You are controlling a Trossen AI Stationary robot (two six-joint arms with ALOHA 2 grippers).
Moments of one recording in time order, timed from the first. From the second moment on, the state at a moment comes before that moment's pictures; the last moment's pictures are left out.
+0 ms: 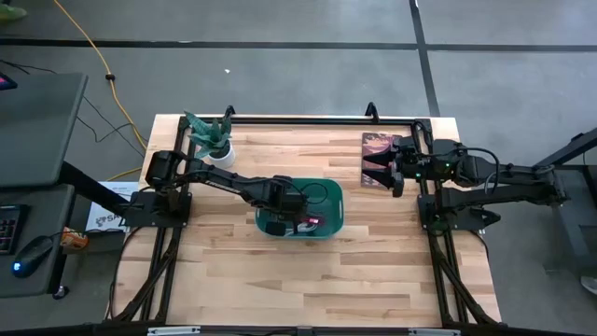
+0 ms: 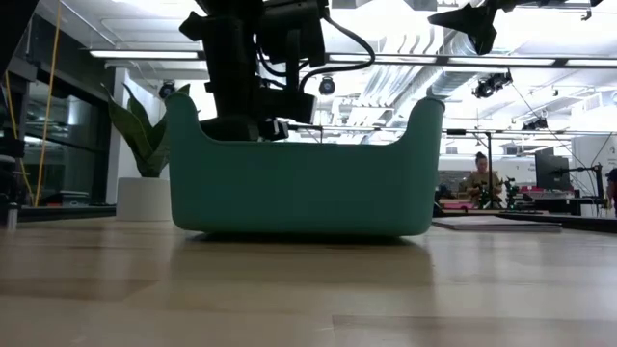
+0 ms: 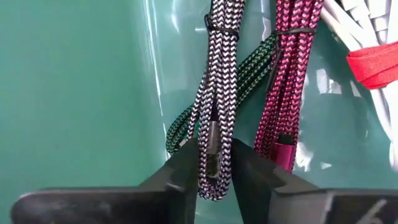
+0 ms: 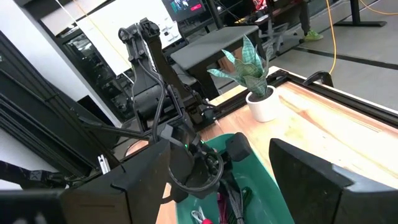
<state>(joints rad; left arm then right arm) 0.03 1.92 1.28 -0.73 -0.23 0.09 -0.10 0.67 0.67 -0.10 0.02 0.46</state>
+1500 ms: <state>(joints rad) 0.16 1.70 1.70 -0.86 -0.07 0.08 -0.10 0.67 0.67 -0.10 0.02 0.46</state>
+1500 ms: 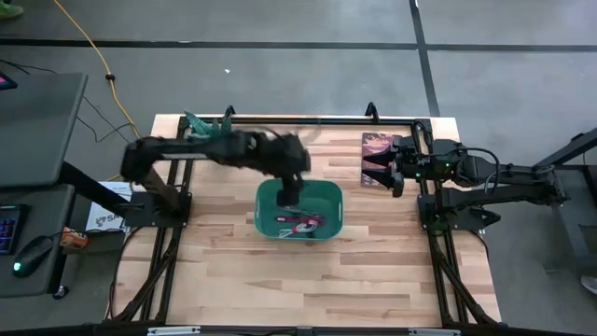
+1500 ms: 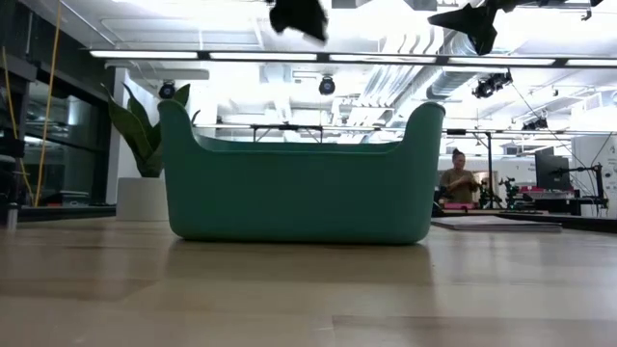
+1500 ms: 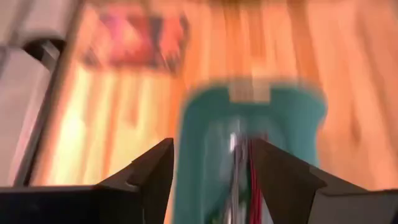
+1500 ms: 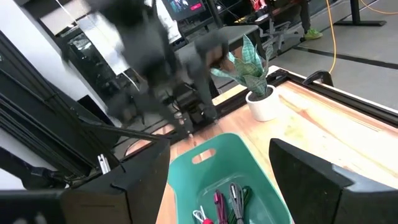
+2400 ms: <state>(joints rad) 0.02 0.99 0.79 0.40 -0.03 -0.29 -0.10 0.67 0.67 -0.11 0.02 0.49</state>
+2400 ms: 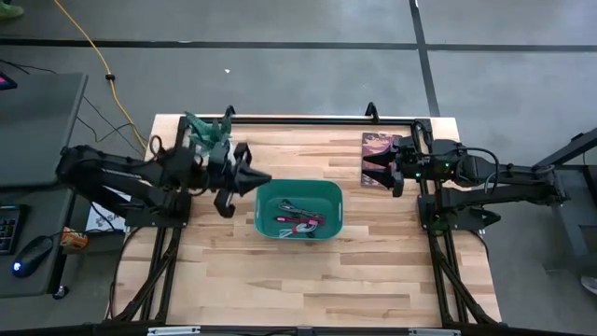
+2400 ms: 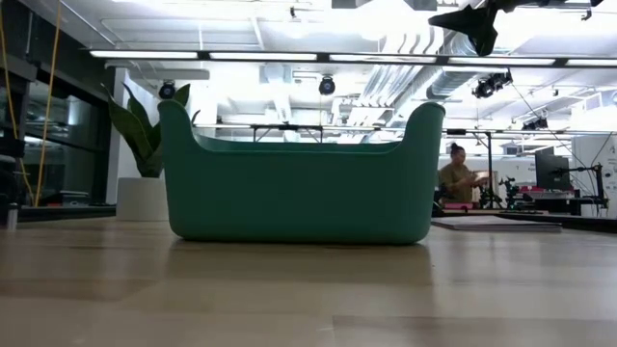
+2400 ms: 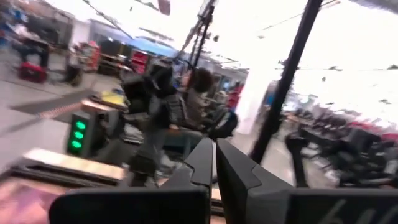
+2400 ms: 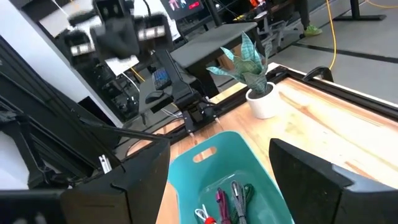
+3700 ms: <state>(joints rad) 0.01 0.90 0.71 0.34 -0.07 -0.34 -0.10 0.67 0.67 -0.01 -0.17 0.25</state>
